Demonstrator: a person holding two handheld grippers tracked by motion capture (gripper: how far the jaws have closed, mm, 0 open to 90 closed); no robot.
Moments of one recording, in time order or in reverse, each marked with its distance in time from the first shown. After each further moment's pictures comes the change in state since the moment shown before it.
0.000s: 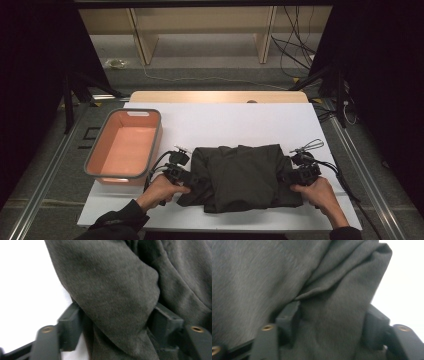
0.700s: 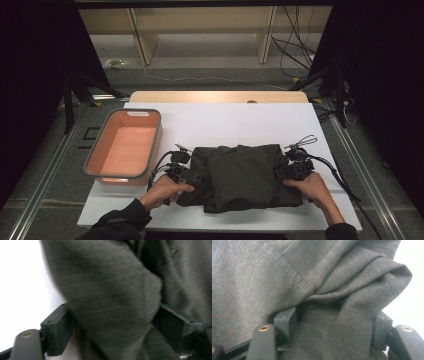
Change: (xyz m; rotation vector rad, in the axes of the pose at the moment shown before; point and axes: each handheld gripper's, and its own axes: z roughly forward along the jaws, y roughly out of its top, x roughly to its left) left arm -0.001 0.003 0.010 0.004 -0.064 -0.098; right arm 0.002 0.015 0.015 0.009 0.073 -0.006
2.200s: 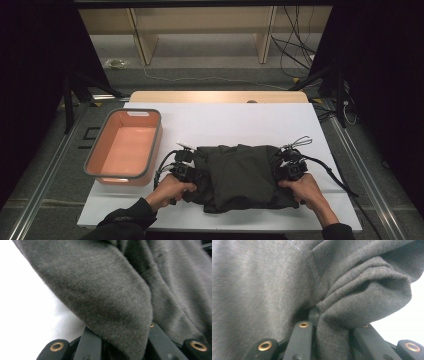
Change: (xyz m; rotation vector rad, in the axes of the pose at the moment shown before) left arm -0.011 0.005 -0.006 -0.085 -0.101 0.027; right arm 0.019 0.001 0.000 -0.056 0.096 0.010
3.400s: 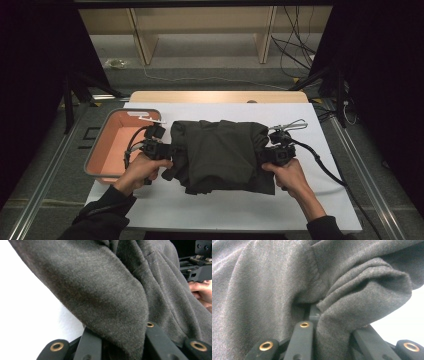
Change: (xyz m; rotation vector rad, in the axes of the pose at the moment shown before) left arm 0.007 0.036 -0.101 -0.167 -0.049 0.043; right arm 0.067 0.049 -0.028 -0.226 0.083 -0.054
